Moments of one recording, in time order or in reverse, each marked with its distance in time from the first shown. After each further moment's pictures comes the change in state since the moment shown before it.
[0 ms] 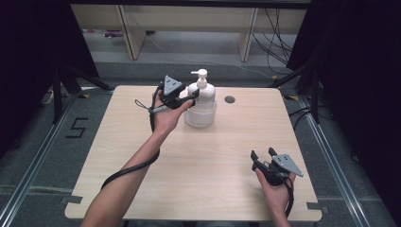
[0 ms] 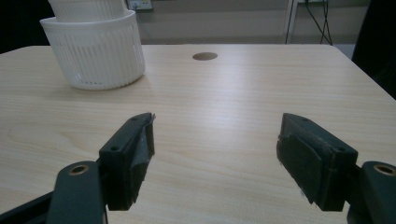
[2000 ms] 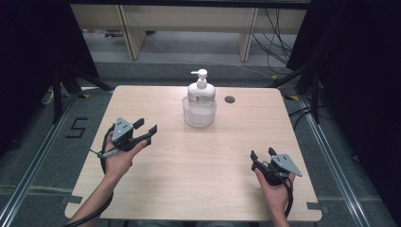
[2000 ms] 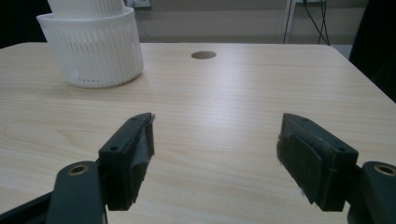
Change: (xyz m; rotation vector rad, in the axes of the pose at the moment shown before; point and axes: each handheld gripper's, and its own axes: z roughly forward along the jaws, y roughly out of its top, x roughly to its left) left arm 0.054 -0.089 -0.139 0.031 0.060 -0.003; right arm 0.003 0.000 0.001 0.000 -0.004 0.011
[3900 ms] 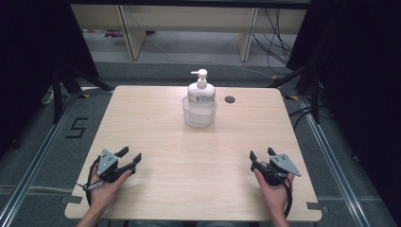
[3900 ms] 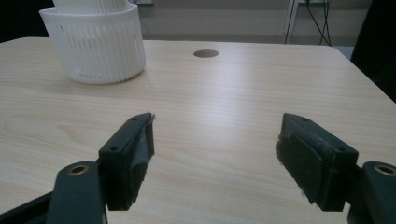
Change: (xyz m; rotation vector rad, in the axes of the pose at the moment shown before) left arm 0.019 -0.092 -0.050 0.032 0.047 -0.001; right arm 0.002 0.000 0.001 0.002 -0.004 -0.035
